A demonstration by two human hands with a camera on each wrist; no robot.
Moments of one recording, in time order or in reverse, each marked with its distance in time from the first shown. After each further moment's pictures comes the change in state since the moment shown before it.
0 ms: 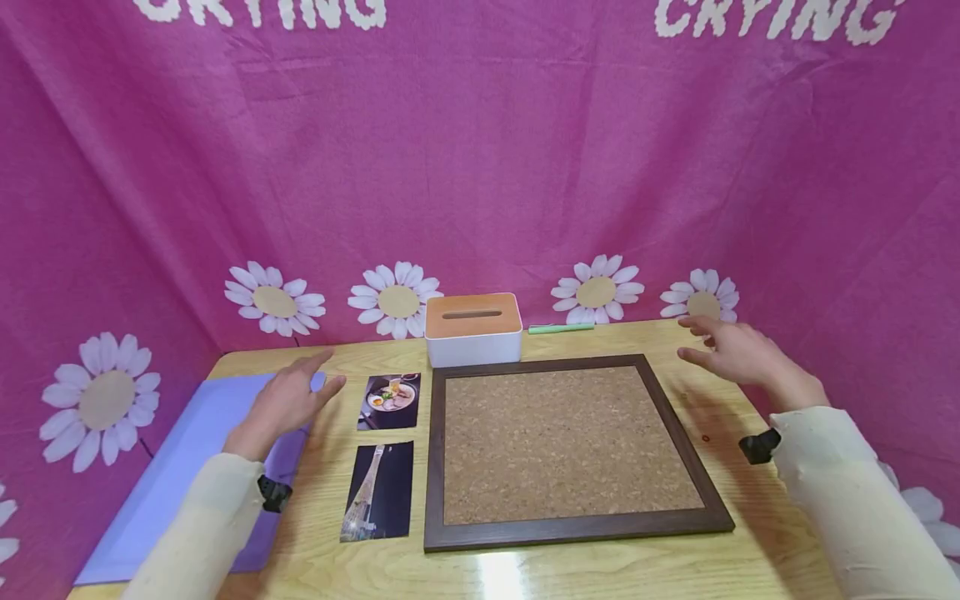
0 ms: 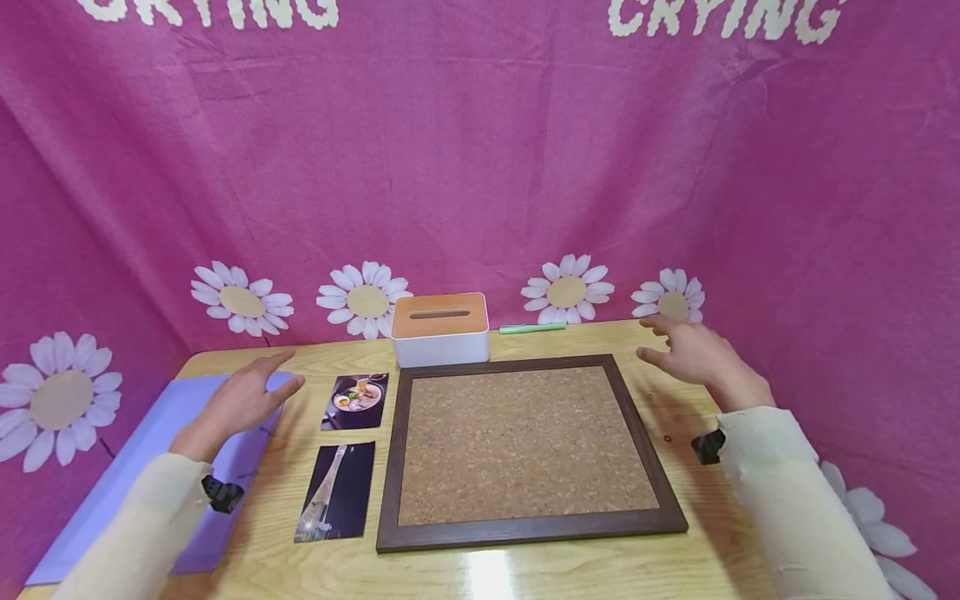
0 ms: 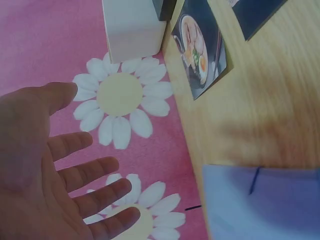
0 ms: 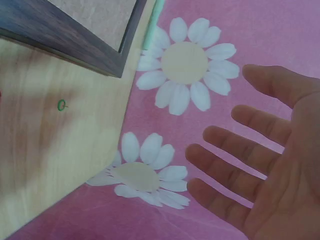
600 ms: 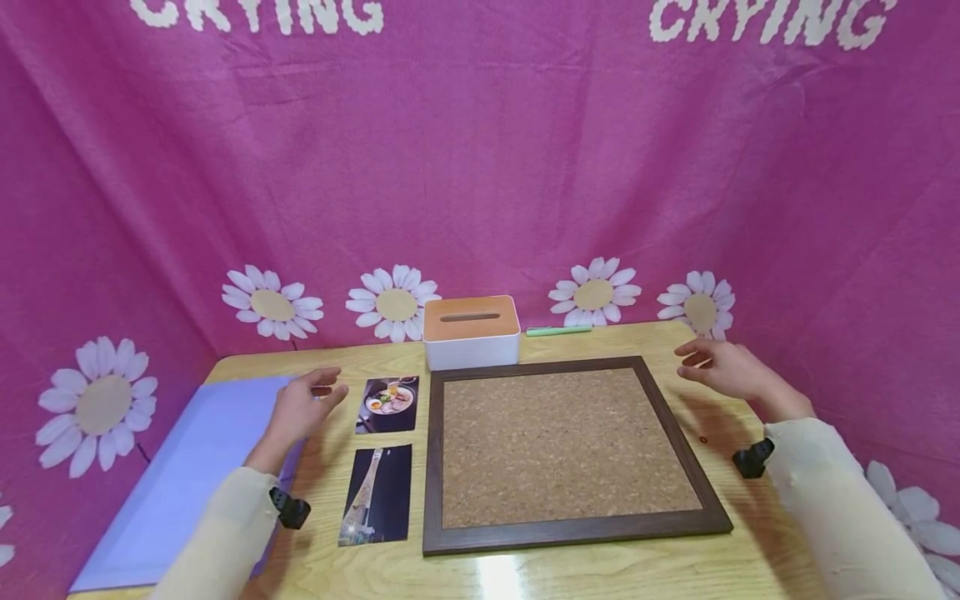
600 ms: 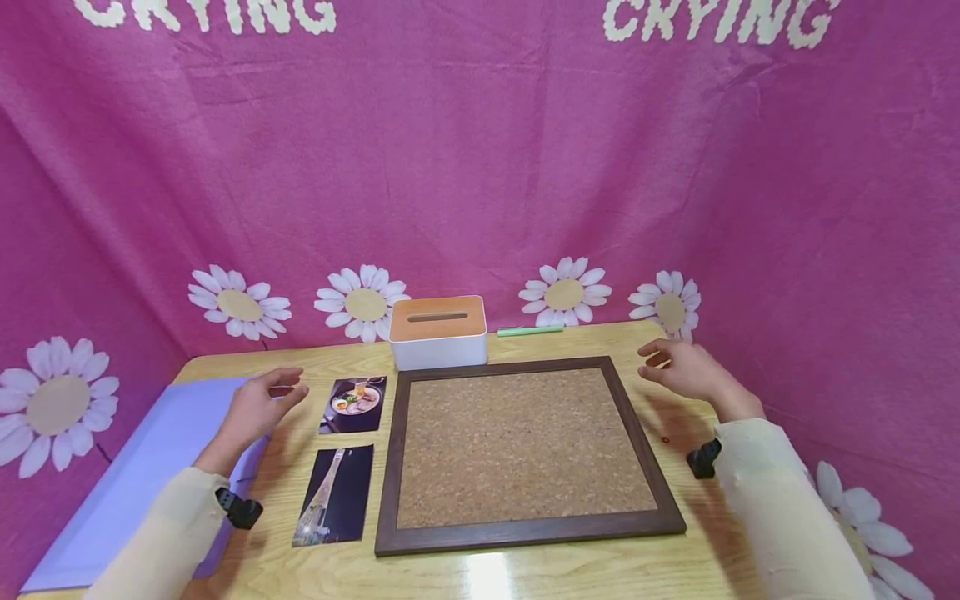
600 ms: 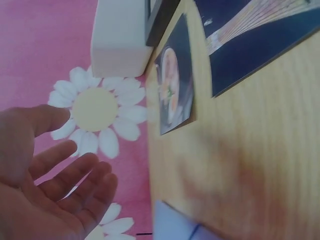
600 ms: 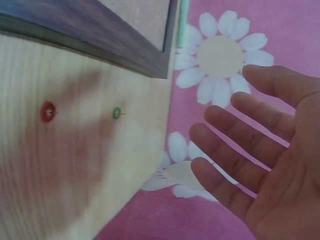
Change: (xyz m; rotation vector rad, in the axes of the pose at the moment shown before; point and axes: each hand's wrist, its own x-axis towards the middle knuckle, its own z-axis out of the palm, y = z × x) left_hand 0.004 -0.001 0.035 -0.354 0.160 -0.069; right_hand -0.001 0.025 0.037 0.197 -0.013 -0.012
